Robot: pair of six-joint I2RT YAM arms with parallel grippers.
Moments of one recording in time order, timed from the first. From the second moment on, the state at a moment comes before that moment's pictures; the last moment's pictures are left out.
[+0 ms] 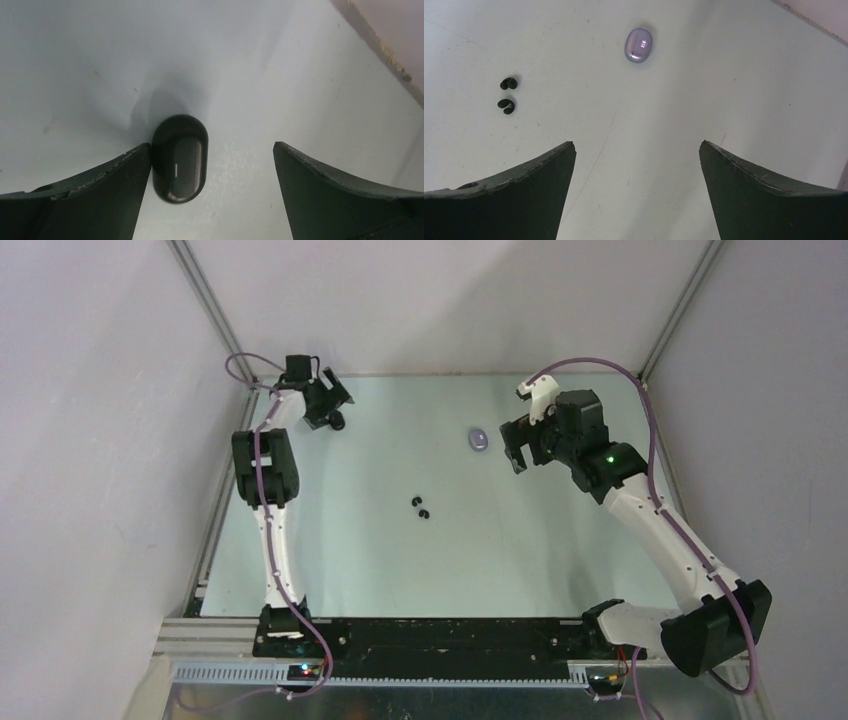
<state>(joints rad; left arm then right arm) 0.06 2.44 2.07 -0.47 0.17 -0.61 0.41 1.23 1.22 -0.53 -0.03 -0.17</state>
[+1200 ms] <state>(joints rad) -0.03 2.42 2.05 -0.54 0.16 -0.55 0.40 1.16 1.22 -0.53 -0.10 -0.16</state>
